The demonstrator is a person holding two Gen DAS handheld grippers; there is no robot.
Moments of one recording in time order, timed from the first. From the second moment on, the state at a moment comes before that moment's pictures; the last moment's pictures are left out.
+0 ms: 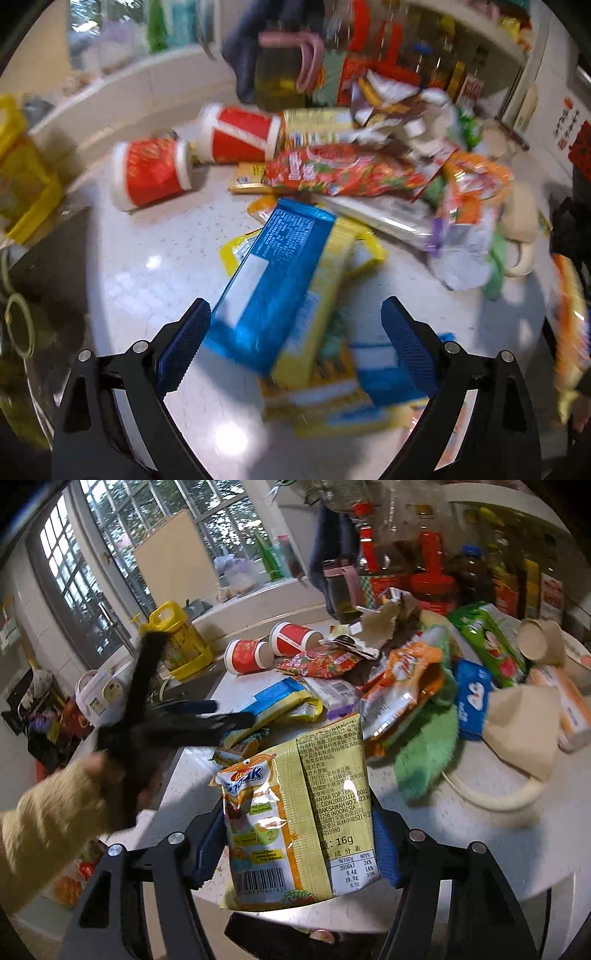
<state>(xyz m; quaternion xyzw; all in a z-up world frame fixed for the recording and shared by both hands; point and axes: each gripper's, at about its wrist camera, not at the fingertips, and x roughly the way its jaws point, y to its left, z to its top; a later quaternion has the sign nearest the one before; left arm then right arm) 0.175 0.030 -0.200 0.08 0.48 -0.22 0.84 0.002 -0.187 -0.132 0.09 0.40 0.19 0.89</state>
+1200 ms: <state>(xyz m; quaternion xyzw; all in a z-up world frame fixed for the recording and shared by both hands) -0.035 0.076 -0.133 0.05 0.41 -0.28 0.87 -0.054 -0.168 -0.103 0.06 0.38 0.25 0.89</state>
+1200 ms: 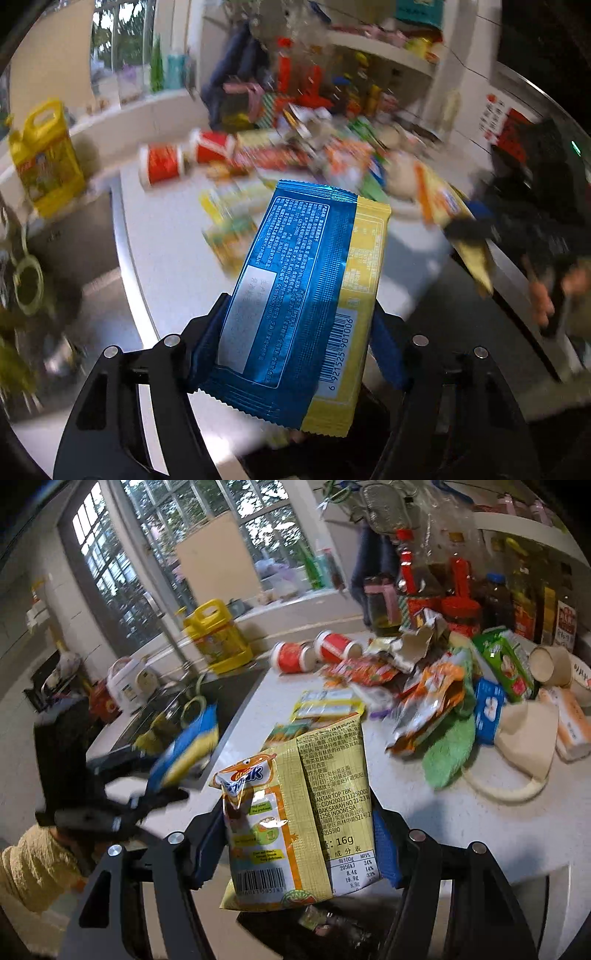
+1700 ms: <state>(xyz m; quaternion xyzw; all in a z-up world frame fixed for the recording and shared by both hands) -0.142 0.054 -0.367 0.06 0.64 -0.25 0.73 -0.130 -0.158 -0.315 0.05 0.60 0.23 0.76</state>
